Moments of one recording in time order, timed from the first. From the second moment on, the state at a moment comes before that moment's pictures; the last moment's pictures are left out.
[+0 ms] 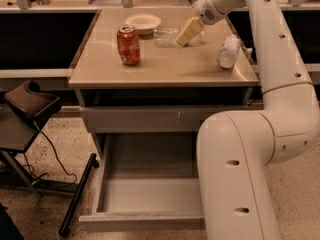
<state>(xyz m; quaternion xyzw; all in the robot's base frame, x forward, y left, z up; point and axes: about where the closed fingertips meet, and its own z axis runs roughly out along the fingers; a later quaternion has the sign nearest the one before) 0.825 -0.107 0.912 -0.53 0.74 0.10 0.40</state>
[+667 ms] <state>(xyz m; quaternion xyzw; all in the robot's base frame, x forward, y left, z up) 0.846 -0.119 0.912 -0.48 0.77 0.08 0.41</state>
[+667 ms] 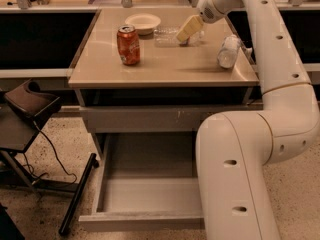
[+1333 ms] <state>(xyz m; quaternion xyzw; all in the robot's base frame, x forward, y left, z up) 0.873 -0.123 0.906 -0.44 0.78 0.07 0.44</state>
